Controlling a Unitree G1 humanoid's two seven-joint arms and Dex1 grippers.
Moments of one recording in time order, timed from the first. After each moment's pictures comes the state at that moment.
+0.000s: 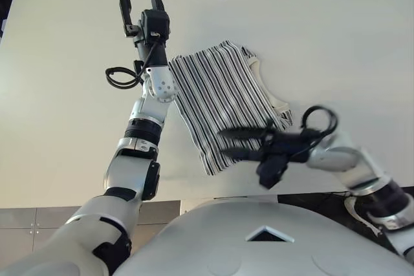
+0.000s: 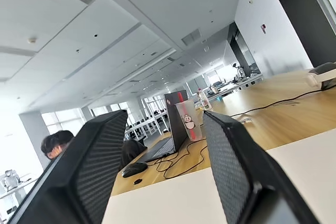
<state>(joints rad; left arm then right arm) -0.46 0.21 -0.09 0.77 0.43 -0.56 0.63 -0.06 -0.69 0.46 -0.36 -0.18 -0.58 0.66</state>
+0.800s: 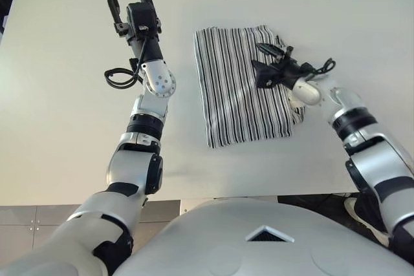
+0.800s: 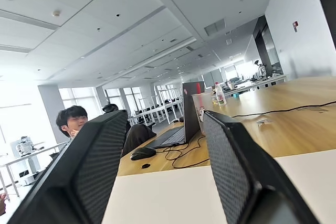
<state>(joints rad) -0.50 0.19 -0.03 0.85 0.38 -0.60 0.67 -0.49 -0.45 0.59 0.72 -0.68 -0.54 0.00</state>
